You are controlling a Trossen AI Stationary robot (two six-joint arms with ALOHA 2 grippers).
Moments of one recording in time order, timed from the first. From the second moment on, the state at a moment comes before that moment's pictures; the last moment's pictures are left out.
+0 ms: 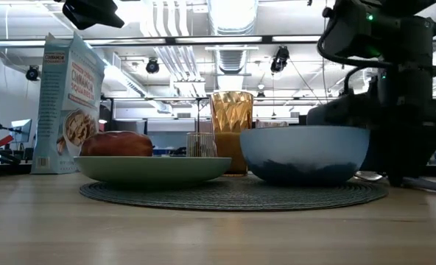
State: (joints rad) left arm -0.41 0.98 0.90 -0.59 -0.47 -0.37; right arm 0.25 1.54 0.76 -0.65 -0.03 1.70
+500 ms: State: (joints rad) left arm -0.41 0.98 0.90 -0.59 -0.47 -0.37; right arm 0.25 1.55 0.88 -0.61 0.02 1.63
